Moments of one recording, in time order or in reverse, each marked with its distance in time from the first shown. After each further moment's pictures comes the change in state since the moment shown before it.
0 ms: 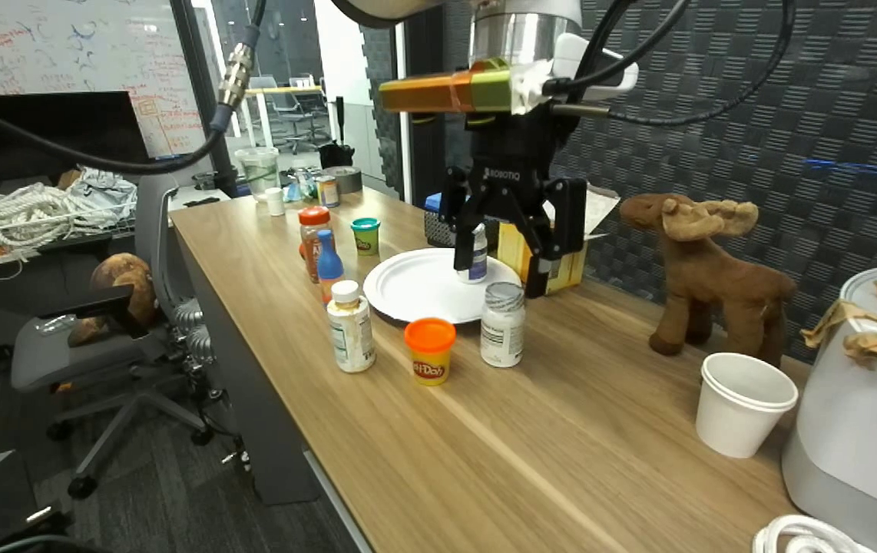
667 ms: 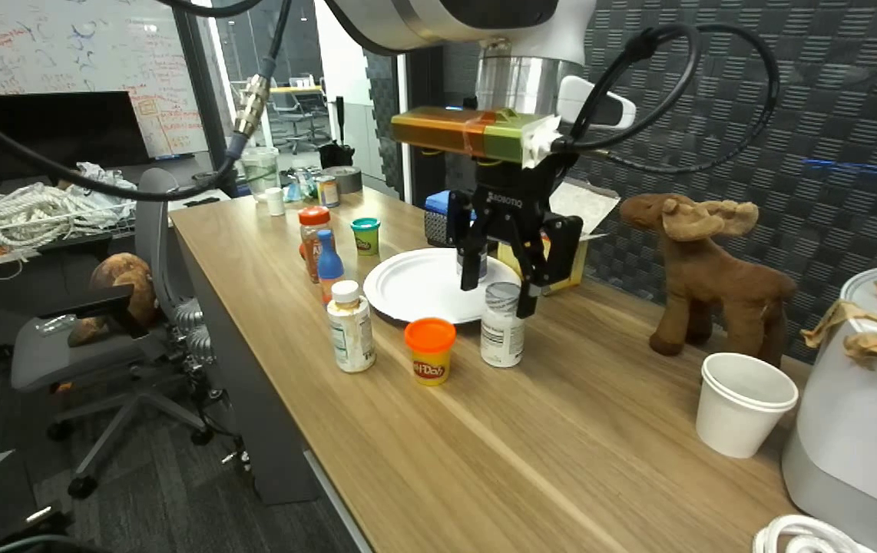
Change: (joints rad) arm -0.008 0.046 0.004 0.001 0.063 0.069 -0.055
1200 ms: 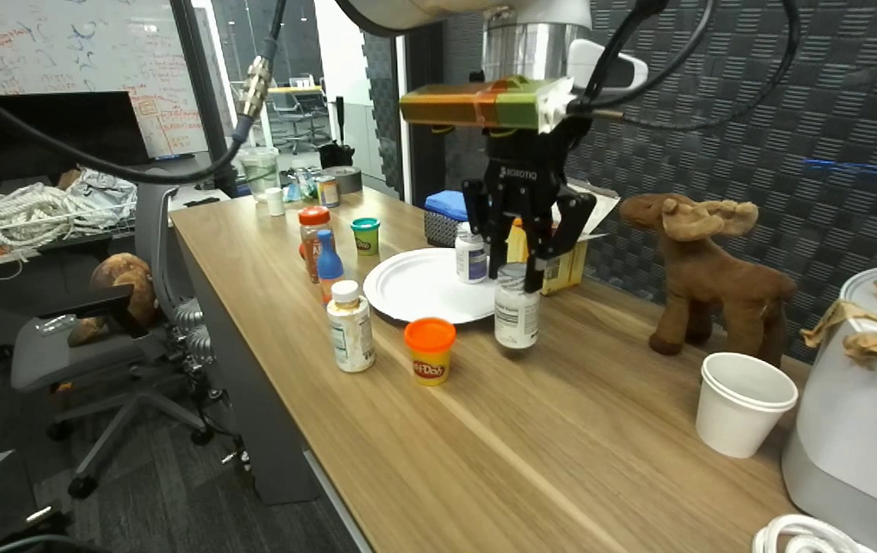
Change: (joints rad) arm 0.005 -0.015 -0.001 0.030 -0.037 0.027 0.012
